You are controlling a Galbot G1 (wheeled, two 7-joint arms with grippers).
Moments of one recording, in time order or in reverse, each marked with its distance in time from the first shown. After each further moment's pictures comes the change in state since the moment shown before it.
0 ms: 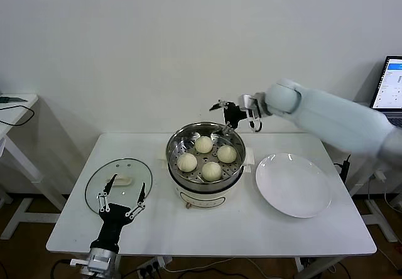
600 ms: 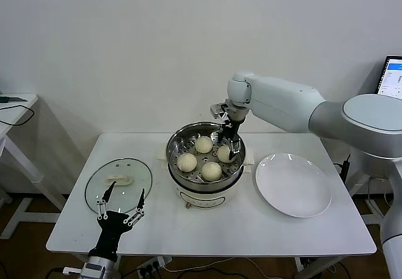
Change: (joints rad) left arm 0.067 -0.020 -0.021 -0.026 -0.135 -0.036 0.047; right arm 0.220 0.407 -0.379 -0.395 -0.069 -0.181 -0.748
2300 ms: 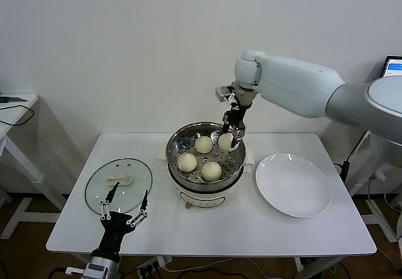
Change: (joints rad) left arm 0.001 0.002 0.014 0.003 0.001 -0.002 0.008; right arm 0.076 0.002 -0.036 -0.007 0.042 -0.013 -0.072
